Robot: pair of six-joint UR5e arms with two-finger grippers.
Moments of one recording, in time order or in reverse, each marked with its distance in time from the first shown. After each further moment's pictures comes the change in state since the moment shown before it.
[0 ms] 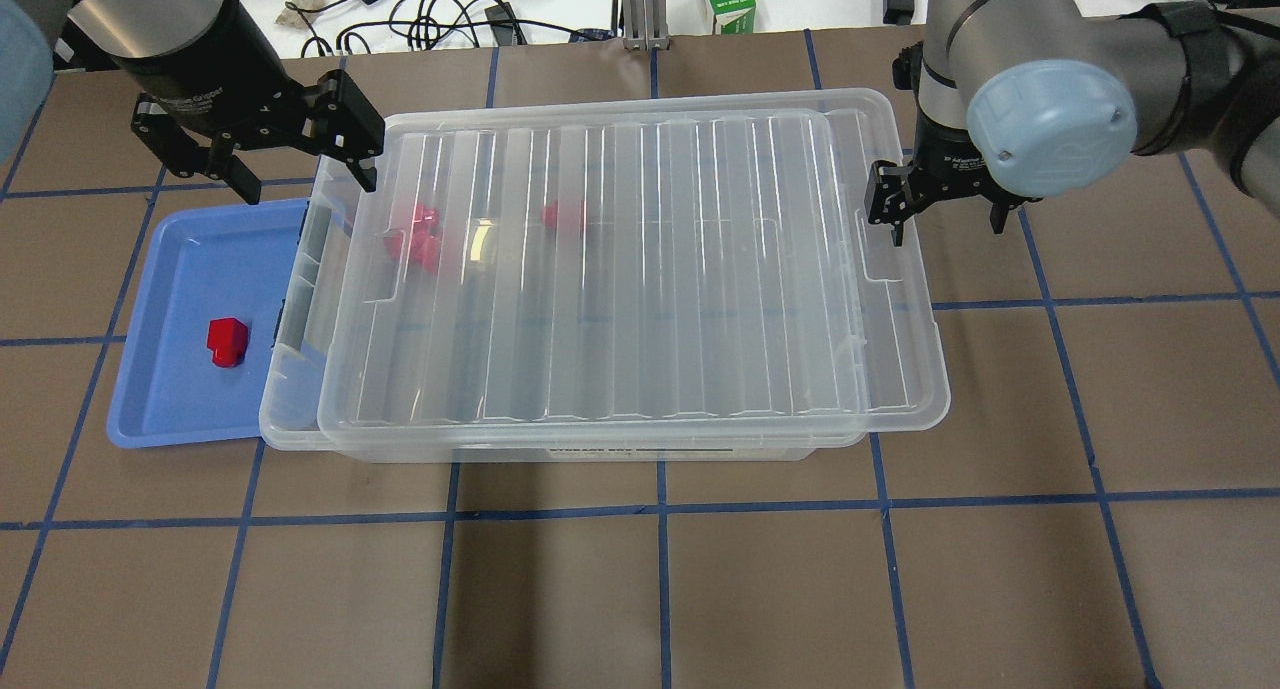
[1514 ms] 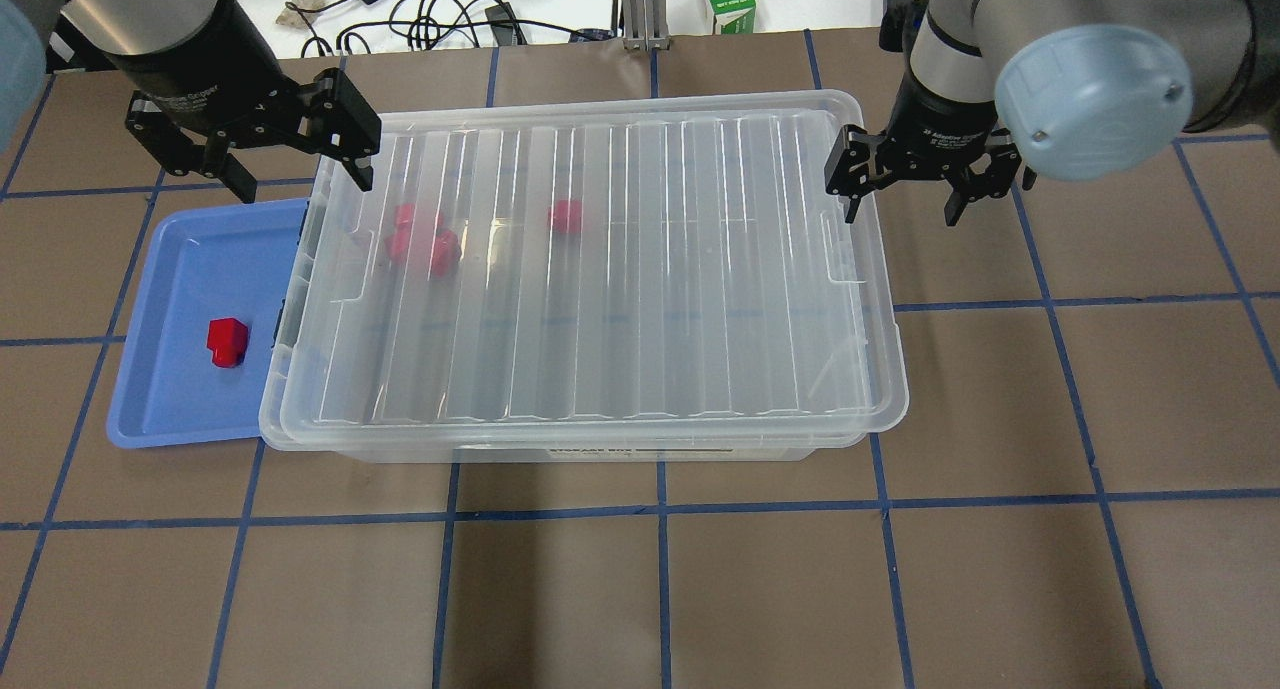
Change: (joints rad) left arm 0.002 0.000 0.005 -0.006 0.003 0.002; right arm 0.028 -0.057 -0.019 0.028 0.240 0.073
